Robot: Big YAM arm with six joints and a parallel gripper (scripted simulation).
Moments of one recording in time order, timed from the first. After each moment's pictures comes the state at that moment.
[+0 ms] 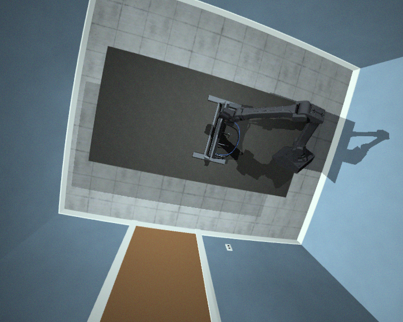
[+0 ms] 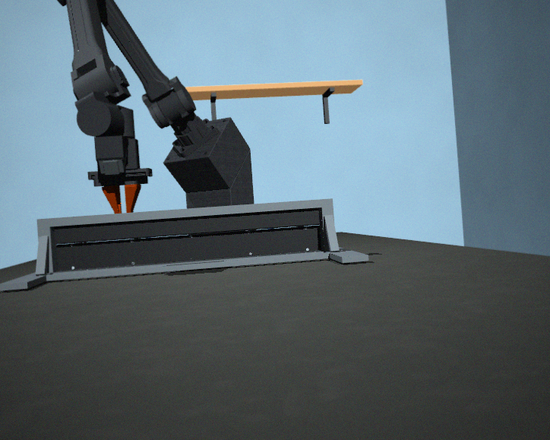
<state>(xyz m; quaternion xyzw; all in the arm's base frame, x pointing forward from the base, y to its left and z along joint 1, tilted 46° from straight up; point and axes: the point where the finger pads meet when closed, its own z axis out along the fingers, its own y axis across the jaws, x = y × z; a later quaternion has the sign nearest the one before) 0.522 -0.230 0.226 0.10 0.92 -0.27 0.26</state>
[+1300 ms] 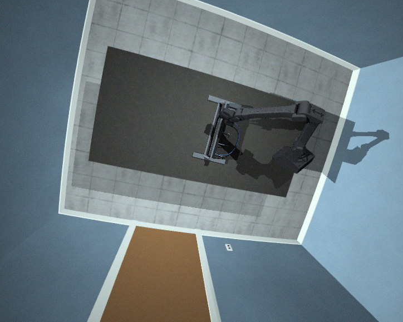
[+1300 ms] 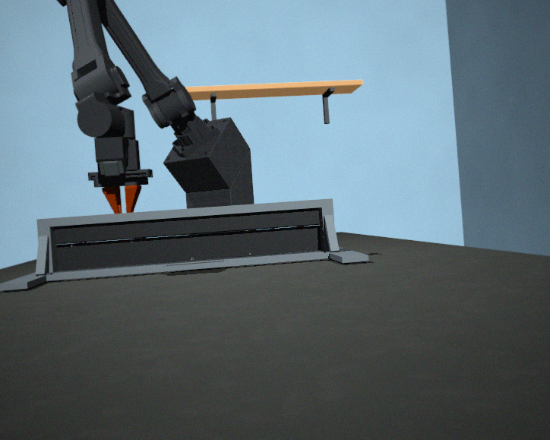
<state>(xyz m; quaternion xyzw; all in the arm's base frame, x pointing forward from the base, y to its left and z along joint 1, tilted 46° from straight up) 0.523 -0.230 0.225 0.10 0.92 -0.27 0.26</state>
